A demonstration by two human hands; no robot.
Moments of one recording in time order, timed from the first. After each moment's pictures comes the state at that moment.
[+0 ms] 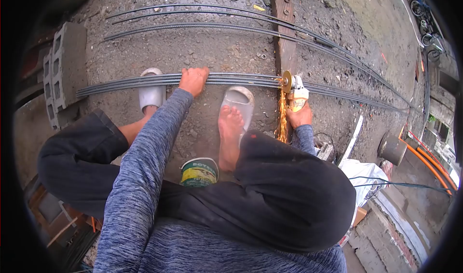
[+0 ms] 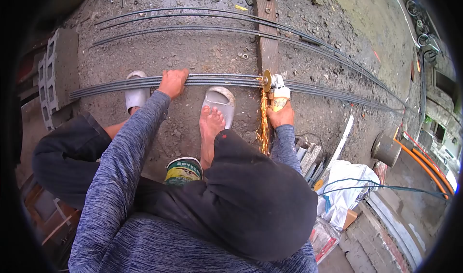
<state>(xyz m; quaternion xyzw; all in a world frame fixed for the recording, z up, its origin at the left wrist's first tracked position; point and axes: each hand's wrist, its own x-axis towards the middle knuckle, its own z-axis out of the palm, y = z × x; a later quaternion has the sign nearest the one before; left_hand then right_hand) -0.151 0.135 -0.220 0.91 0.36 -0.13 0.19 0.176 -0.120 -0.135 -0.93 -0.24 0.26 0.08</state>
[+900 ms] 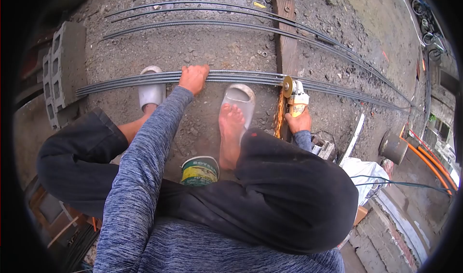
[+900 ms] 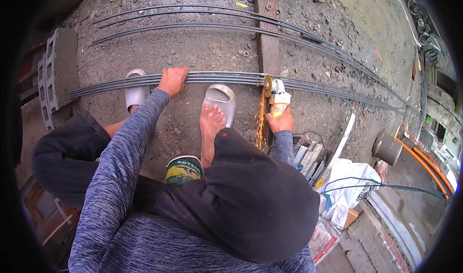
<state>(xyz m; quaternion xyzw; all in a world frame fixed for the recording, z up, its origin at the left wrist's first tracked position) -0.150 0.136 -0.216 0.91 0.36 -0.09 0.20 0.159 -0.142 -0.131 -0.94 -0.24 0.25 0.07</state>
